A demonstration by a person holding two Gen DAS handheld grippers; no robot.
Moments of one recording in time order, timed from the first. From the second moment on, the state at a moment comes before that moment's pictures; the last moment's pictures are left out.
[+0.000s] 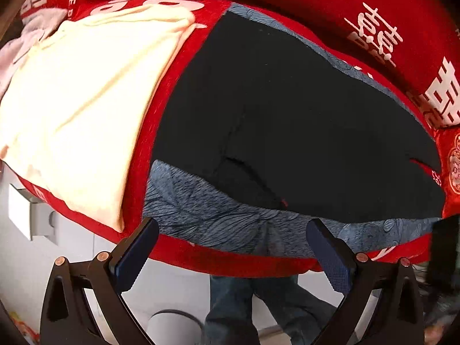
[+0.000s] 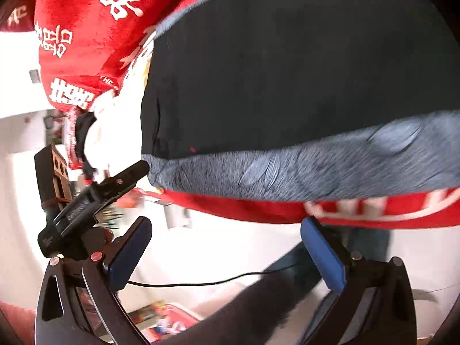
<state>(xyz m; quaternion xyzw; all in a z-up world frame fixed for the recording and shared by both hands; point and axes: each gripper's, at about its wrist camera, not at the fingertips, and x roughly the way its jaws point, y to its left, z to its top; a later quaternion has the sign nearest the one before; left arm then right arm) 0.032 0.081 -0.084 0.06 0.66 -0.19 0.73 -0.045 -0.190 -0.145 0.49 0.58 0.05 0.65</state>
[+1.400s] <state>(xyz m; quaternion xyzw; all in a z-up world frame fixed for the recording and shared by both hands) 0.050 0.078 -0.112 -0.06 0.71 -0.19 0.67 -0.132 -0.281 -0.204 0.75 0.36 -0.07 0.56</state>
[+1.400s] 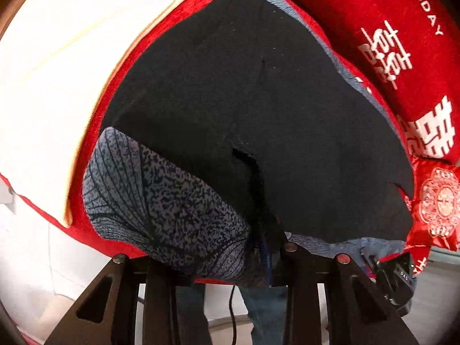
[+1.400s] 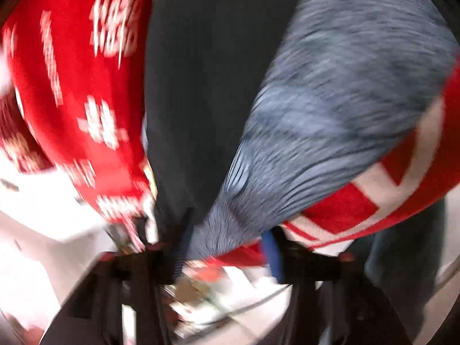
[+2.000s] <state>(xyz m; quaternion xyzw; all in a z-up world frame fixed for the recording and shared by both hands) 0.209 -0.050 -0.048 -0.03 0.60 -0.16 0.78 0.142 -0.426 -0.101 0.46 0.52 0.06 0.71</state>
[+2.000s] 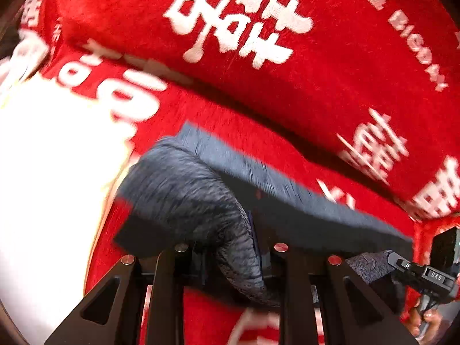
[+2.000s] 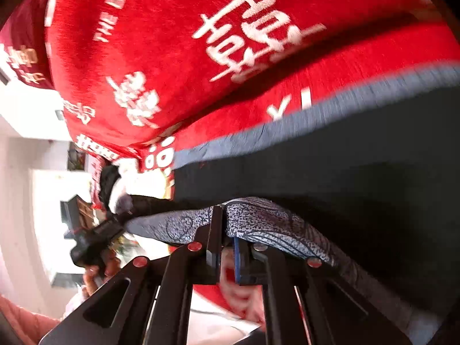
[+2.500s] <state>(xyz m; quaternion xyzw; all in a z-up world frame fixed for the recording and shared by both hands) 0.240 -0.055 -0.060 0.06 0.58 -0.08 0.81 0.204 -0.455 -0.145 0.42 0.57 0.05 0.71</state>
